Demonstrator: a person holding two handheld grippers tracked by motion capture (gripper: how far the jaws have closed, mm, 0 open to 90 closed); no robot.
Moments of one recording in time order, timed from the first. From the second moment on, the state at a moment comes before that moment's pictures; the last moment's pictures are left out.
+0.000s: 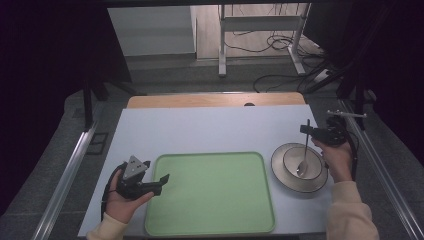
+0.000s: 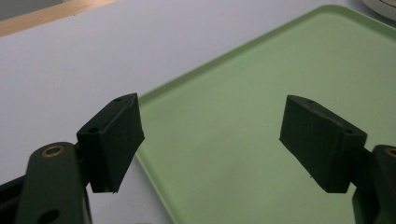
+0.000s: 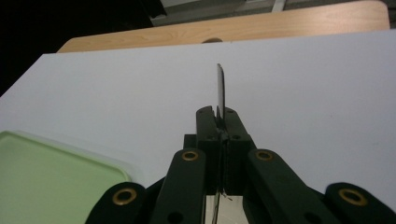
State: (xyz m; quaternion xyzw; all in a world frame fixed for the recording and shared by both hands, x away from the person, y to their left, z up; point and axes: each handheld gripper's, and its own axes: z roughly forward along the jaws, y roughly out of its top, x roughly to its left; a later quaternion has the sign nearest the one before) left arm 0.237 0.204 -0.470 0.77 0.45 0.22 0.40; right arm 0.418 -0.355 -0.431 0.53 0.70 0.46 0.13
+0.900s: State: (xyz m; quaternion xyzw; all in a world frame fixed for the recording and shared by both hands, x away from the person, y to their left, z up) left arm 0.238 0.205 -0.470 0.77 0.45 0.22 0.40; right arm 0.391 -0.342 -0.380 0.48 0.70 0.51 0.15
